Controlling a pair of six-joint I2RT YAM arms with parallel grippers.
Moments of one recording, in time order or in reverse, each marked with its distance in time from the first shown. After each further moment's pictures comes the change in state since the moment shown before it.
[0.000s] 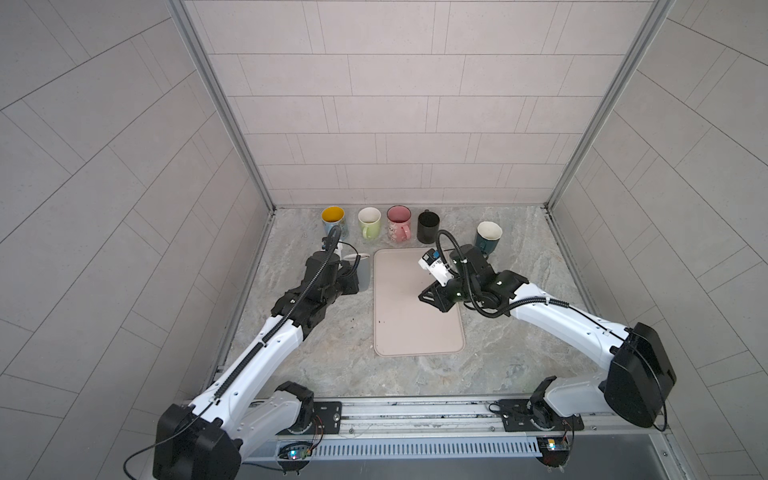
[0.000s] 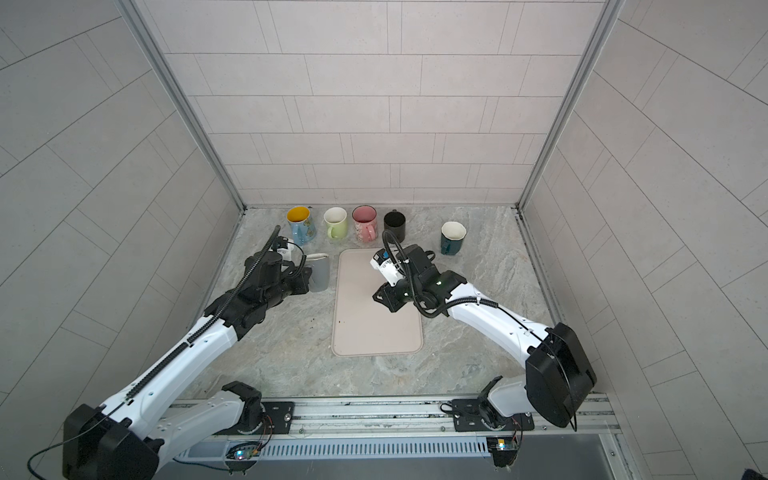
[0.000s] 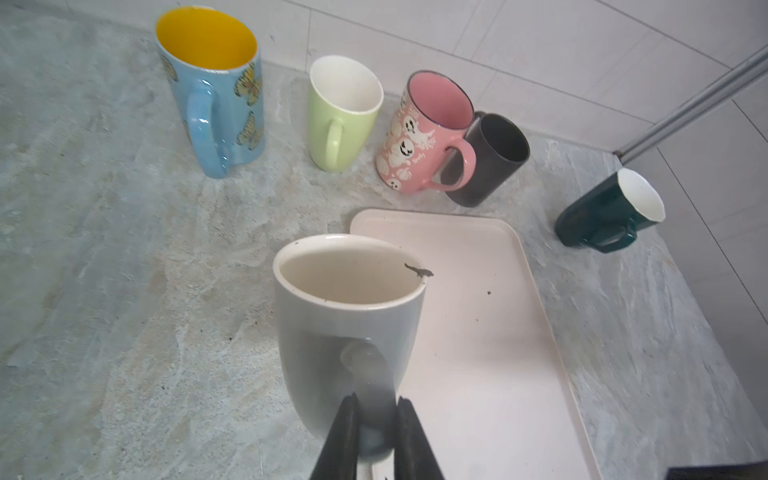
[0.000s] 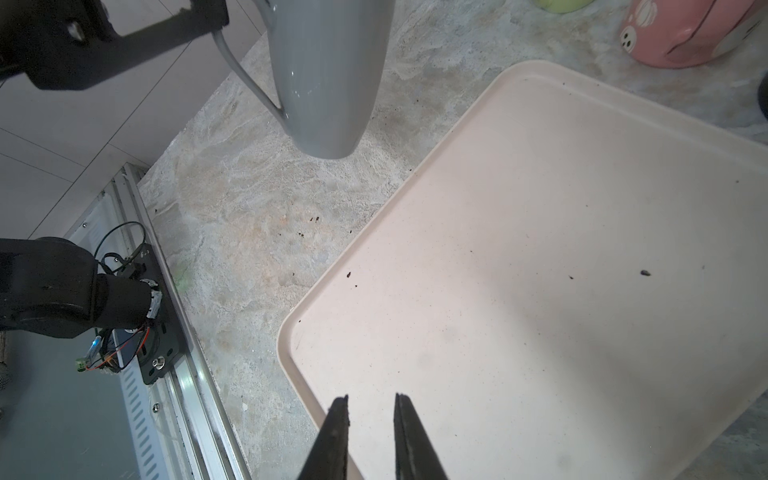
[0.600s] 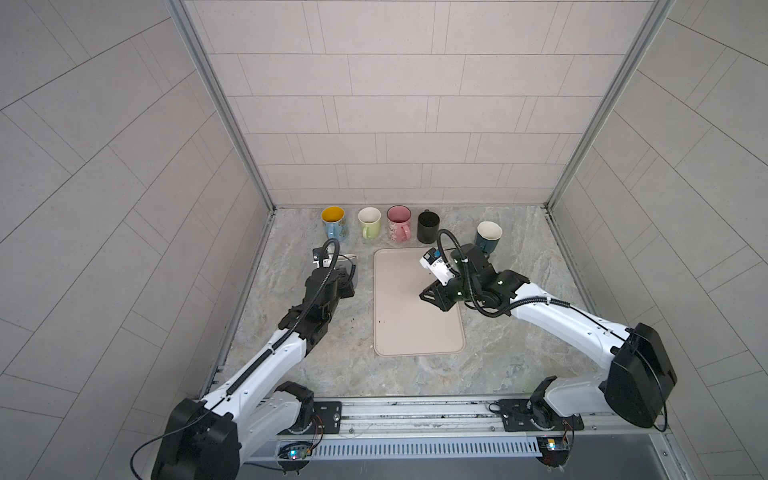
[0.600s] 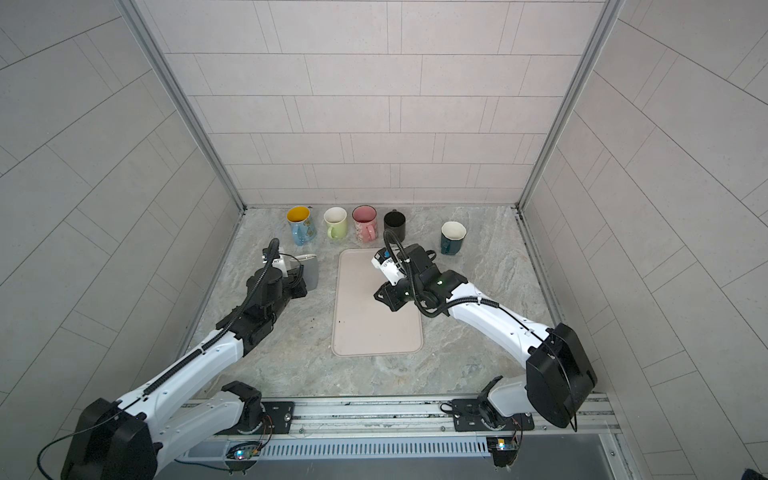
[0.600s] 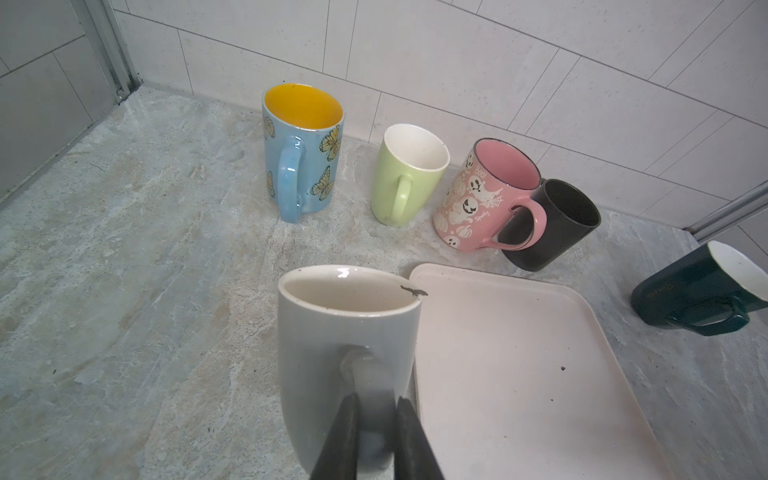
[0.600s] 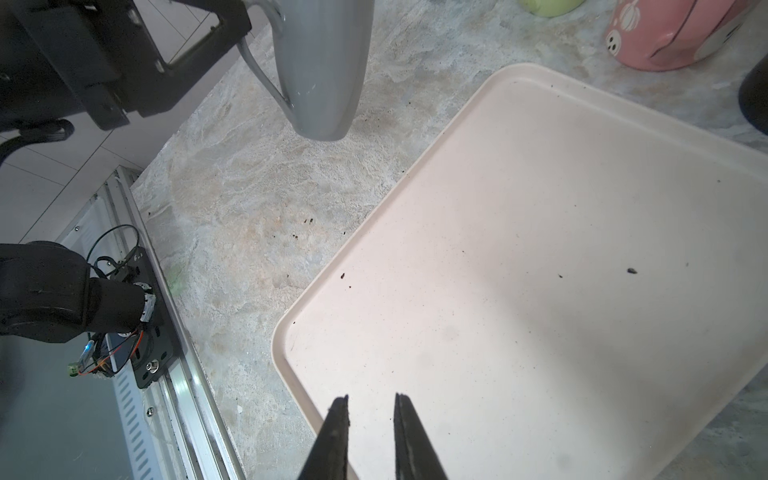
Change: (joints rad) left arm 0.002 -0.012 -0.241 0.386 -0.188 0.011; right arm -0.005 -0.006 0.000 -0.002 0.008 -0.001
